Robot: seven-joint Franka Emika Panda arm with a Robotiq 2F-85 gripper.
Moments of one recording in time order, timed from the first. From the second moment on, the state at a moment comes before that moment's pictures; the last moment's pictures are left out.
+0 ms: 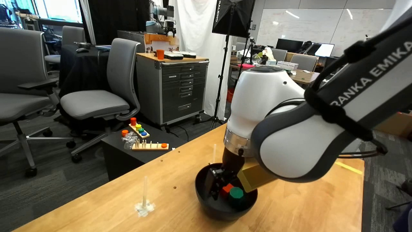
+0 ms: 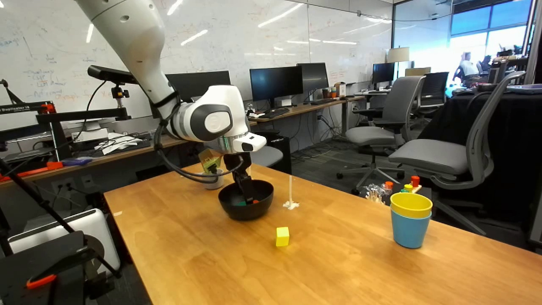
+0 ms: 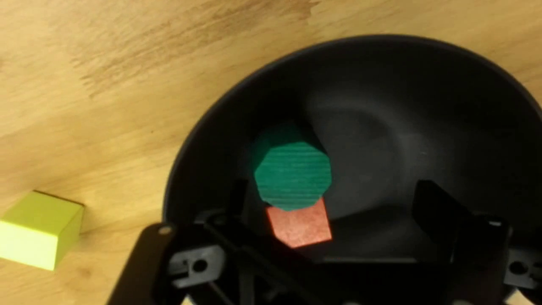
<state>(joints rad) 0.29 0.68 -0.07 -1.99 0.01 2.72 0.48</state>
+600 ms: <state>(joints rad) 0.29 0.49 -0.14 -2.03 -0.06 2.68 0.48</state>
